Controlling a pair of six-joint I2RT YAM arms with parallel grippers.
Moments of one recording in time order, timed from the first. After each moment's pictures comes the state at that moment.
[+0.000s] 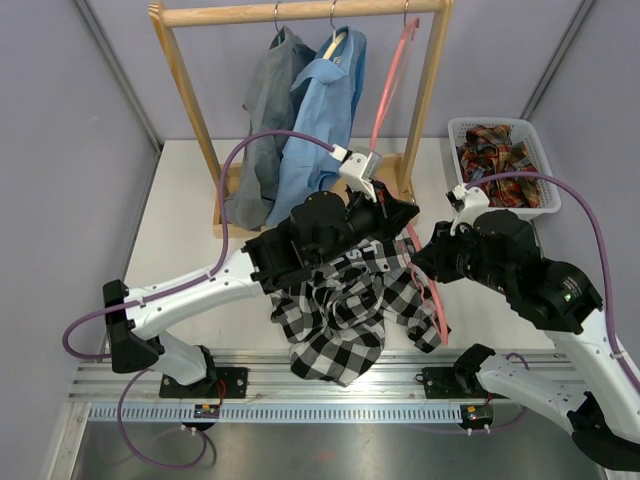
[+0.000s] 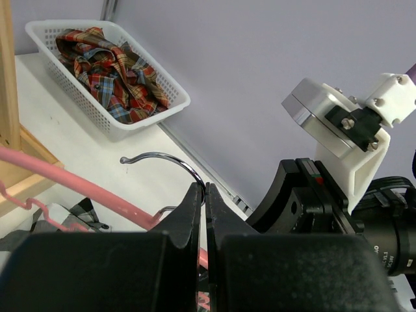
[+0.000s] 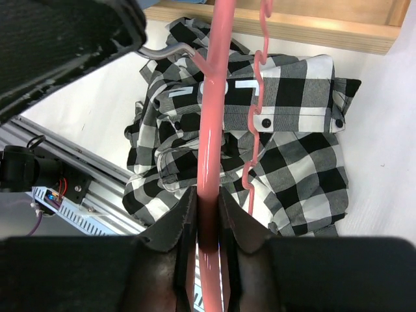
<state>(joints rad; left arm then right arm) -1.16 1.47 1.50 -0.02 -0.23 -0.52 0.69 0.84 1.32 -1.02 0.04 0.42</state>
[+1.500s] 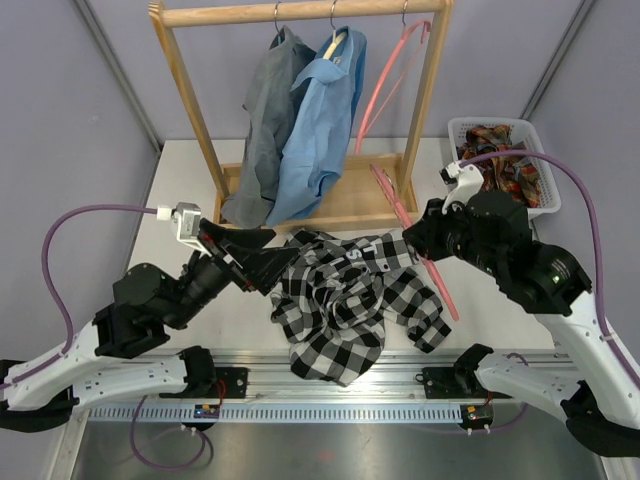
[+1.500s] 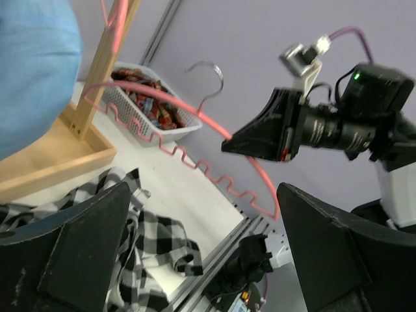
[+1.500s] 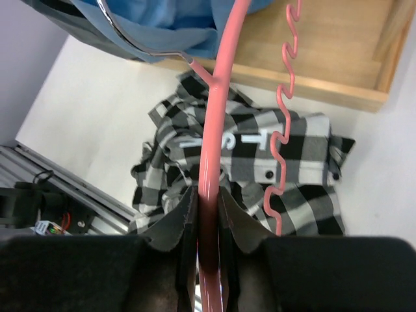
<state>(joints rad) -1.20 0.61 0.98 -0.17 -0.37 -0.53 0.69 0.92 1.39 -0.92 0.09 0.37</state>
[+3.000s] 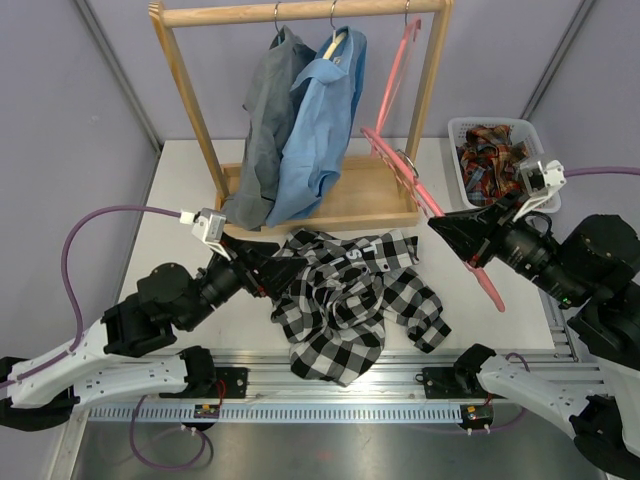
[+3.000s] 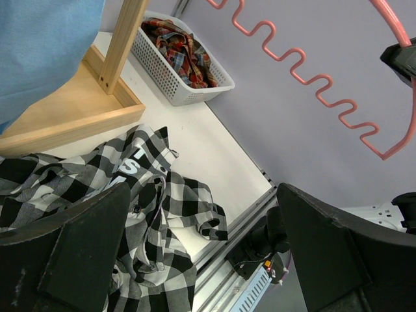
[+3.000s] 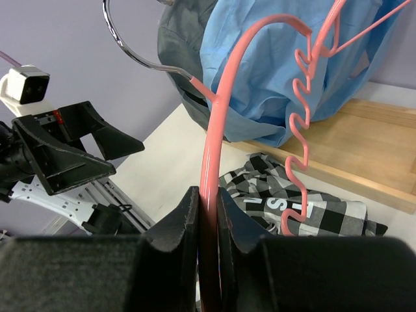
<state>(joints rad) -1.20 0.62 0.94 -0.31 -0.40 -0.58 0.69 0.82 1.60 -0.82 -0.06 0.35</state>
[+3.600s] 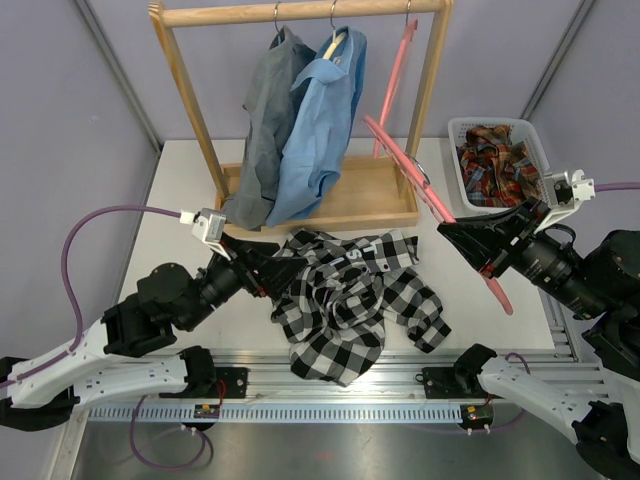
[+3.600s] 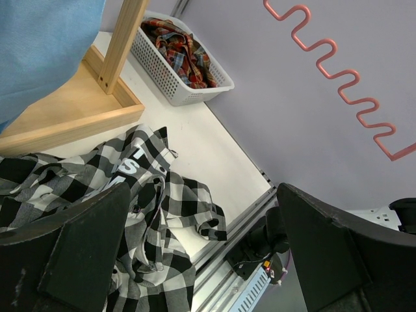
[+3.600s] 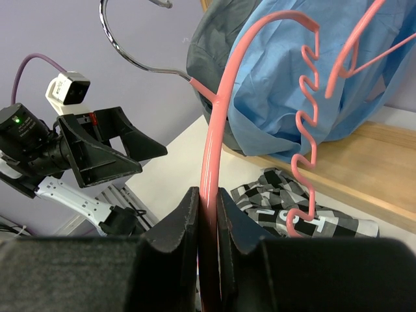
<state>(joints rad) -1.20 0.62 0.94 -0.31 -0.40 -0.58 0.69 0.76 1.60 -0.78 -0.12 0.35</state>
